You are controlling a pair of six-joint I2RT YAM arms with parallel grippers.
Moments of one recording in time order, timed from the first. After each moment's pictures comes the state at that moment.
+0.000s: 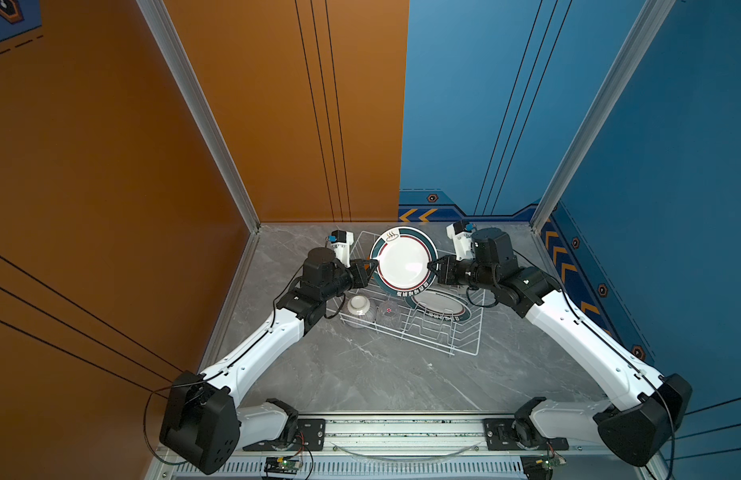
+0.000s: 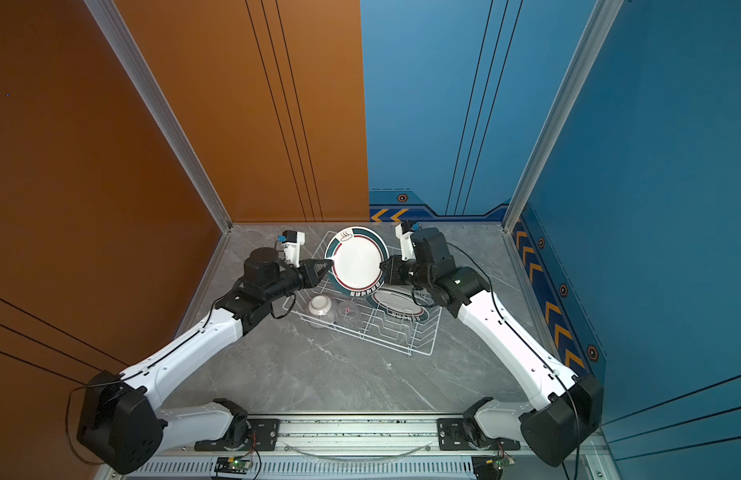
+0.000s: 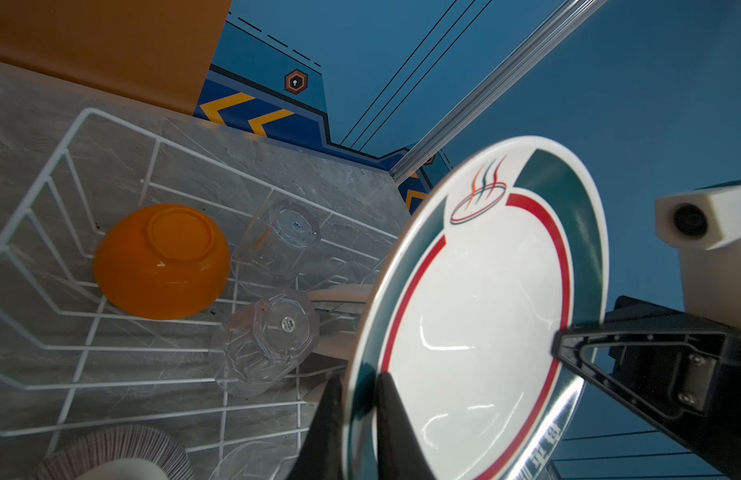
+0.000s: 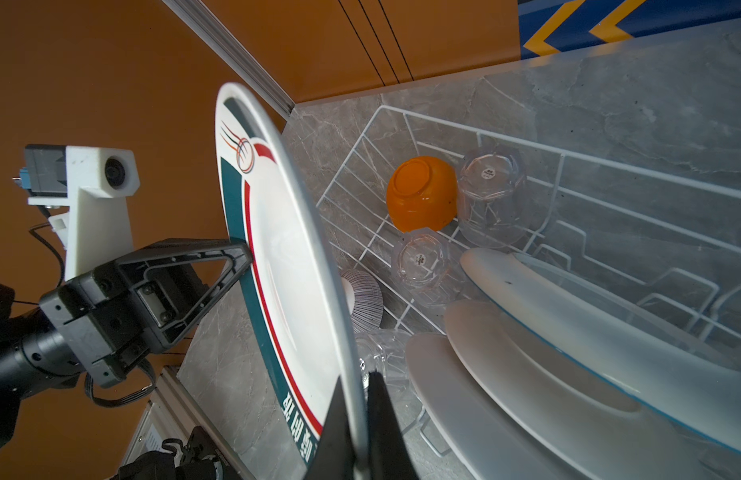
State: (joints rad) left arm -0.44 1.26 0.92 0.05 0.35 -0.65; right arm 0.54 1.31 1.30 -0.56 -0.23 0.52
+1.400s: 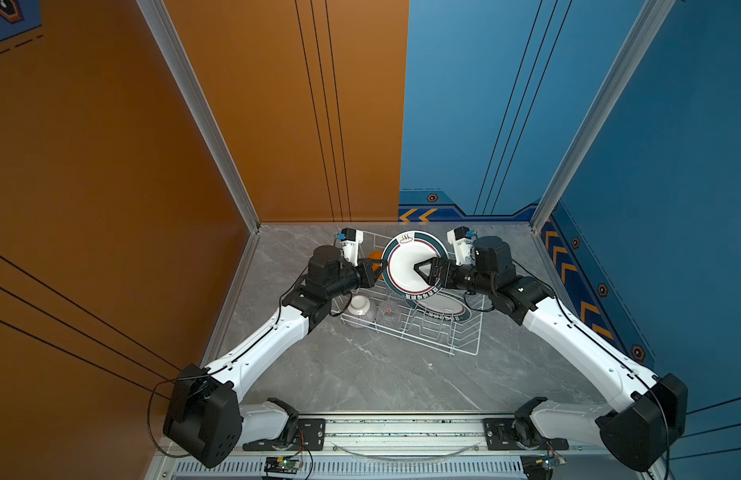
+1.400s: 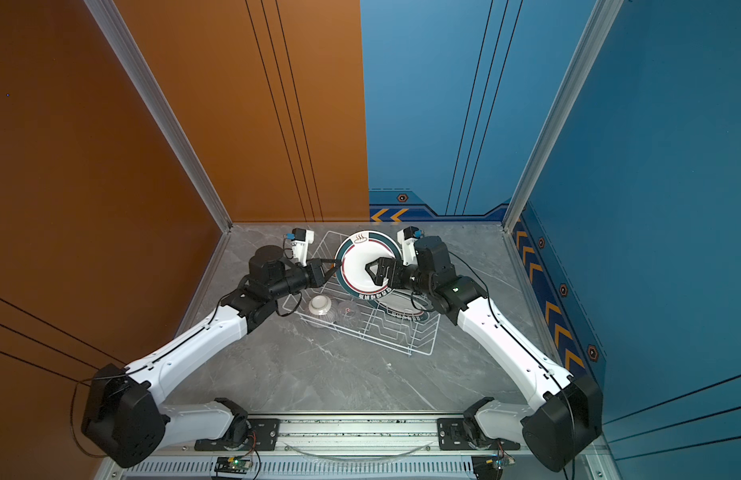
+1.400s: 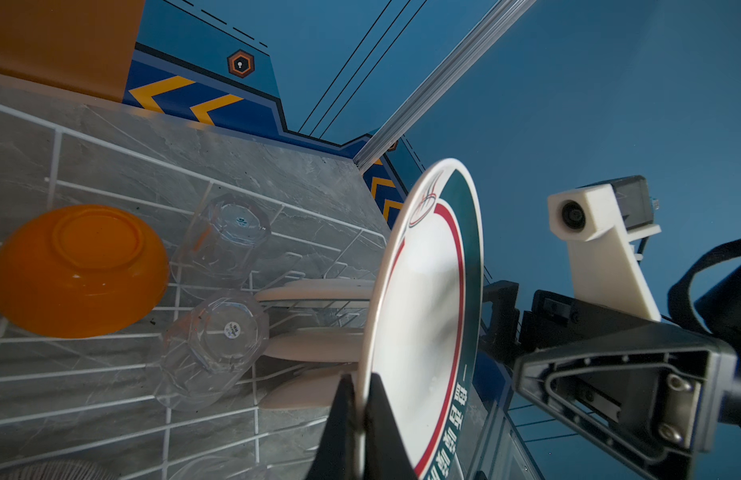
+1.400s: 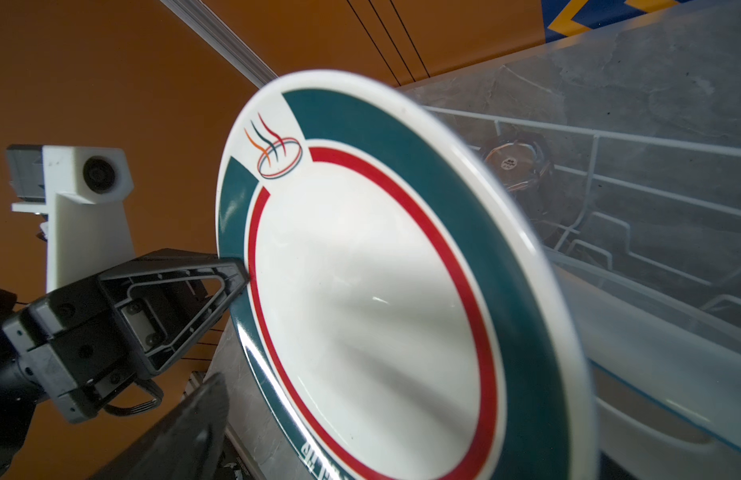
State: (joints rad) left arm -0.46 1.29 0.95 0.09 0.42 -0.67; right arm 0.50 1.27 1.15 -0.38 -0.31 0.58
